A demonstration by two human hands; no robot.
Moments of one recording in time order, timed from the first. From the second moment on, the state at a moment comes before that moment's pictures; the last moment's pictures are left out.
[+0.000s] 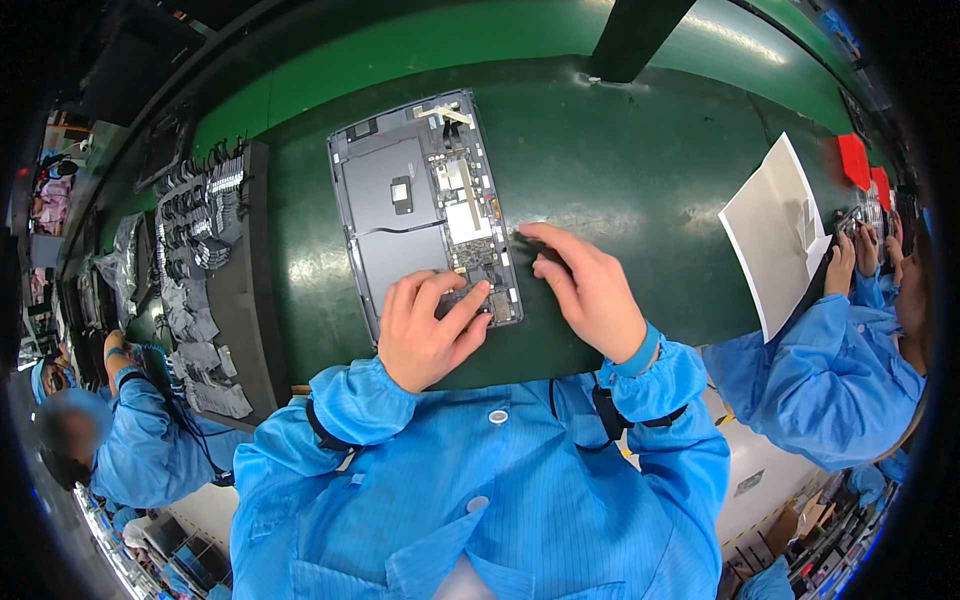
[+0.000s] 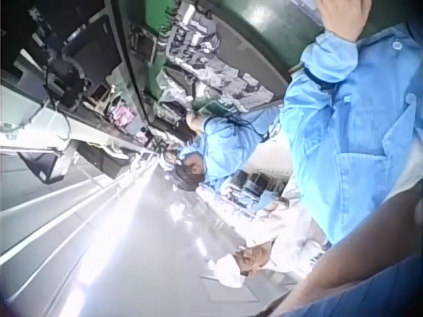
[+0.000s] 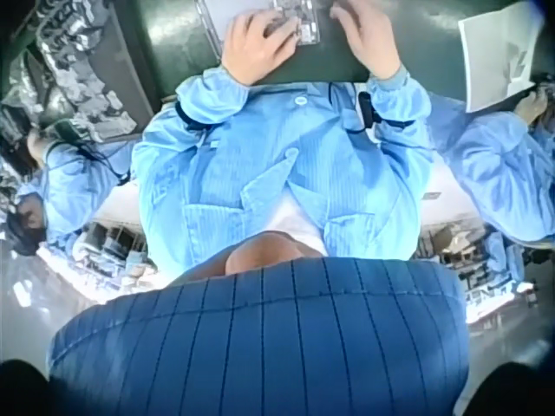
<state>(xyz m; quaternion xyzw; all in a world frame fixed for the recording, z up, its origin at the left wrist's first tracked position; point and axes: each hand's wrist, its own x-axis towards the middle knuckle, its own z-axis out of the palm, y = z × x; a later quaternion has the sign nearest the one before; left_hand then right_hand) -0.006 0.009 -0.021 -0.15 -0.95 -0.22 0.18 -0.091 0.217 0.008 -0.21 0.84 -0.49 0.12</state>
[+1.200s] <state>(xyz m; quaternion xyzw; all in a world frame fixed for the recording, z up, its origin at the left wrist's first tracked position) -0.007 0.009 -0.021 -0.12 -0.94 -0.27 0.19 -0.040 0.199 0.000 -0.16 0.80 -0.57 -0.02</state>
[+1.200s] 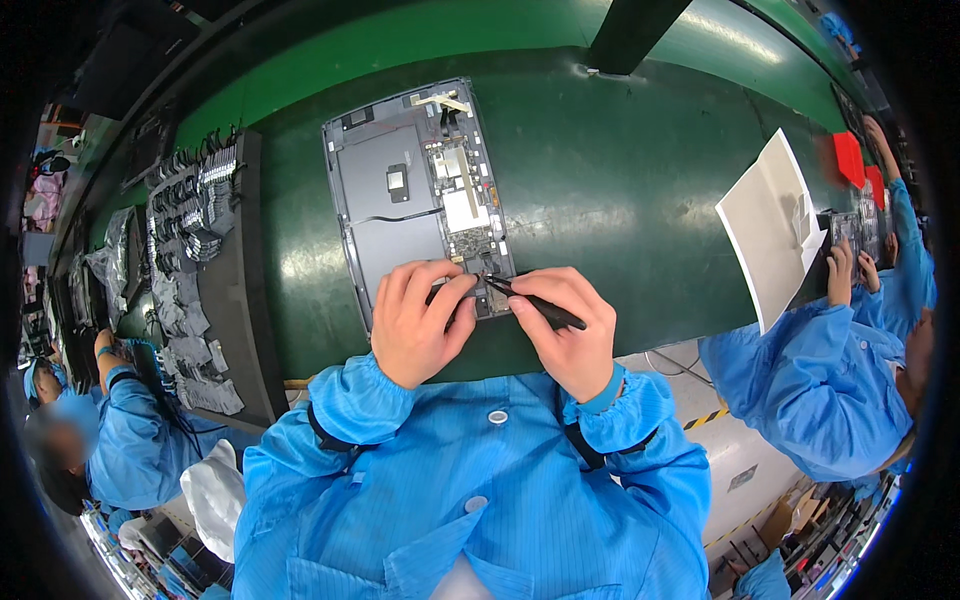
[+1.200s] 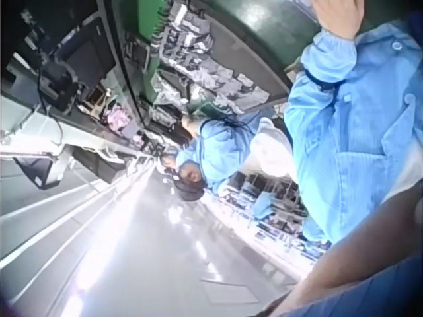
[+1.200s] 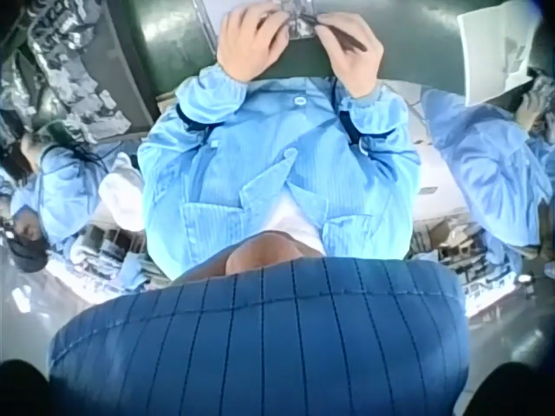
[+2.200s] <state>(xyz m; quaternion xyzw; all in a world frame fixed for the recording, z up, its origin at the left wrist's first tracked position) -0.004 0.009 -0.024 -0.11 -0.94 -0.27 0.19 -0.030 0.187 0.003 -0.42 0.84 -0.33 -0.08</state>
